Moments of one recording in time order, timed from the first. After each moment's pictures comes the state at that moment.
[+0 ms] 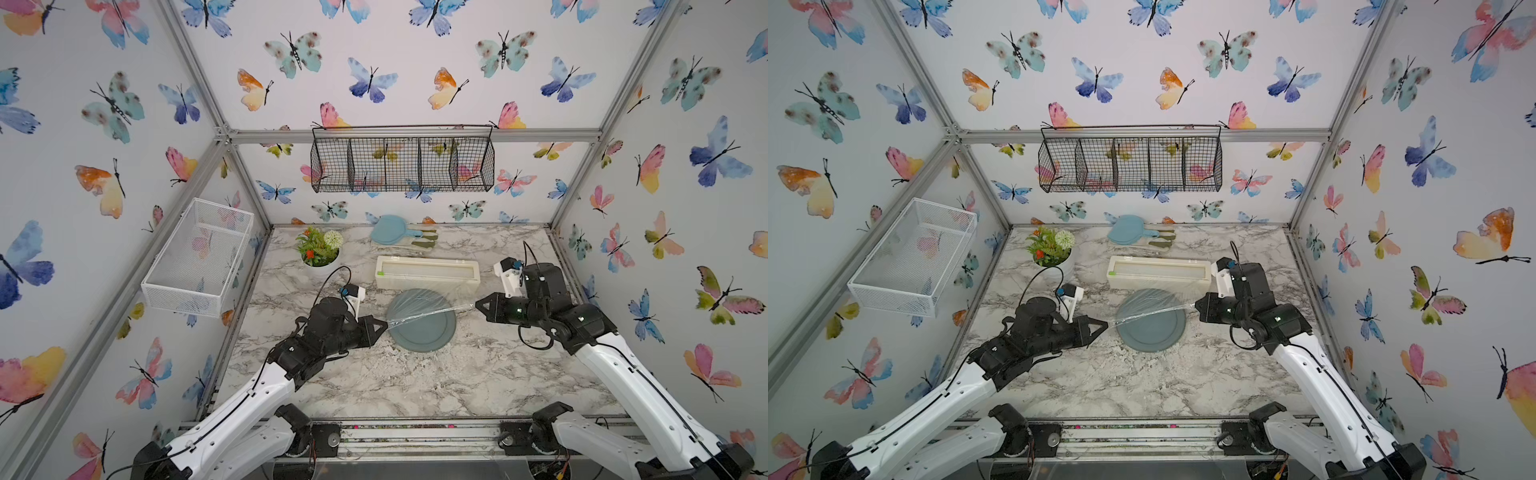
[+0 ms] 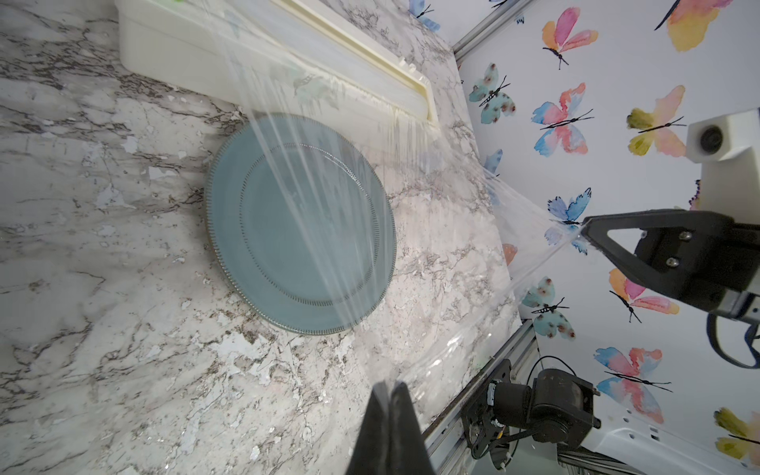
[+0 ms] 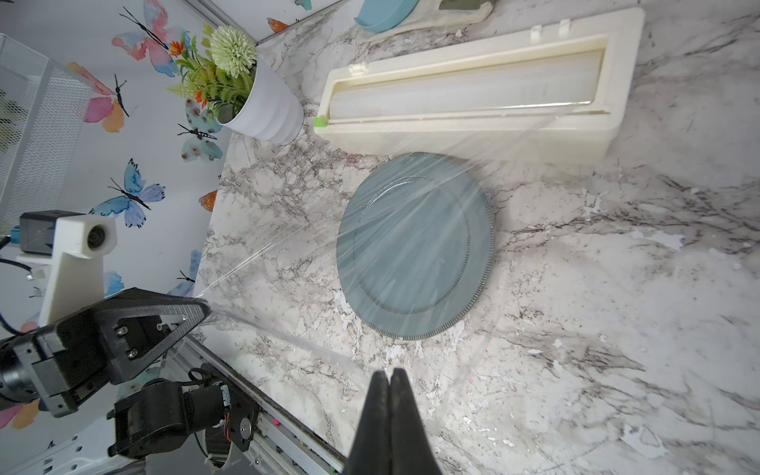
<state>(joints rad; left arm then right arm) -0.65 0.86 0.66 -0.33 0.31 -0.78 0.43 1.00 1.01 -0.77 -0.31 0.47</state>
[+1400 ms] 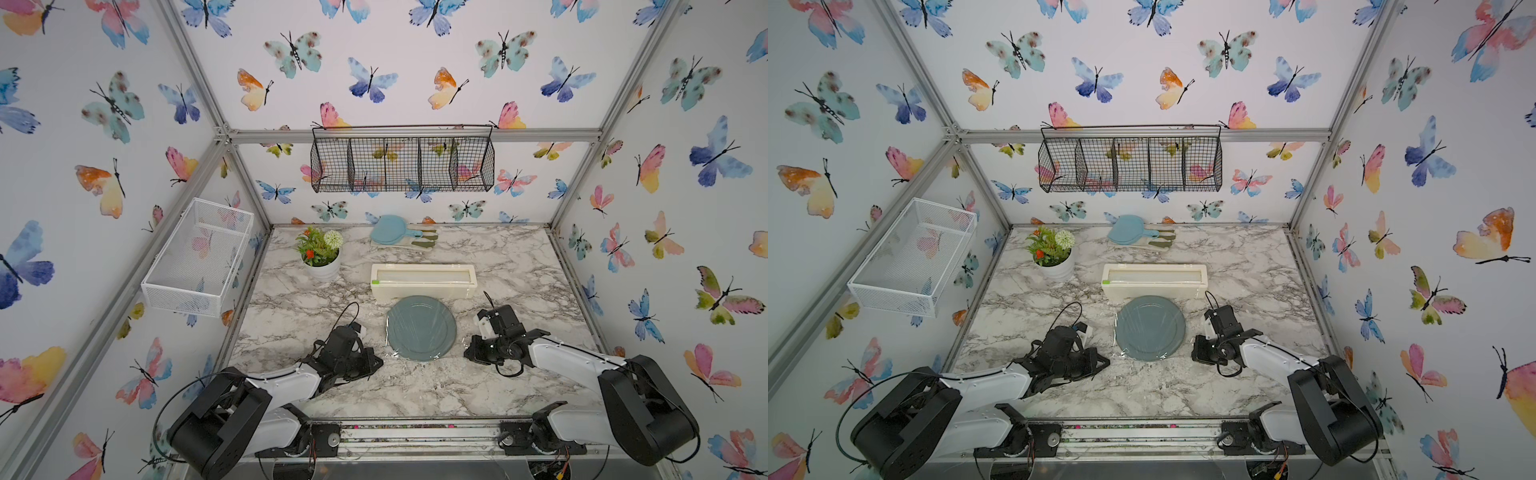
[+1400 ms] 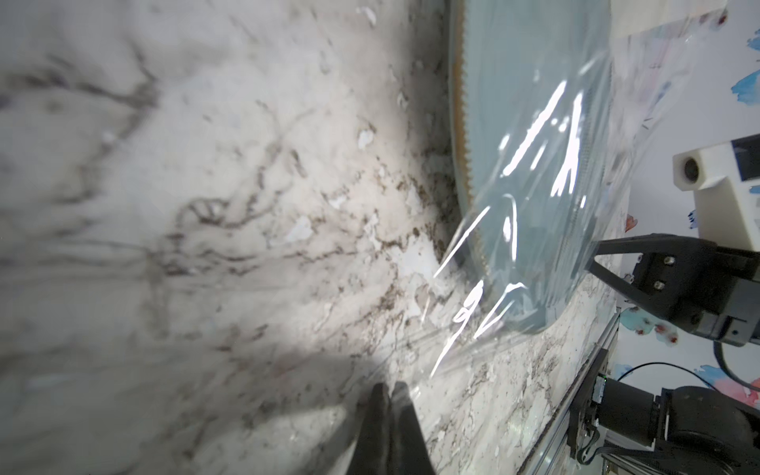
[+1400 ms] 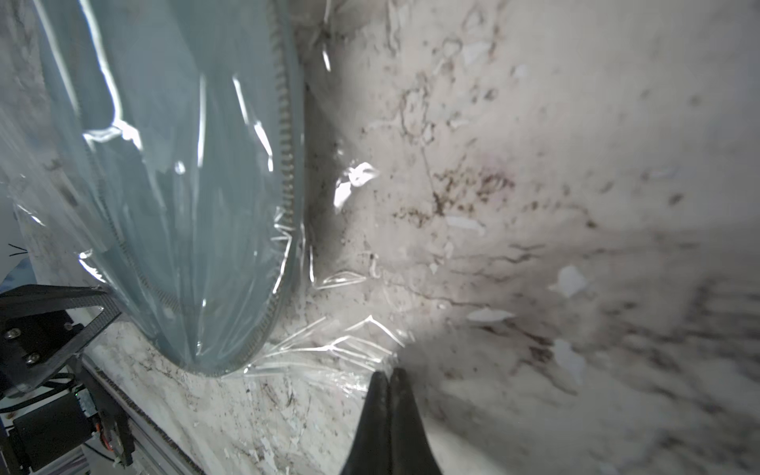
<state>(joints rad) -0.57 1.26 0.24 0.19 0.39 -0.85 0.44 1.34 0.49 -0.28 -0.34 0.53</state>
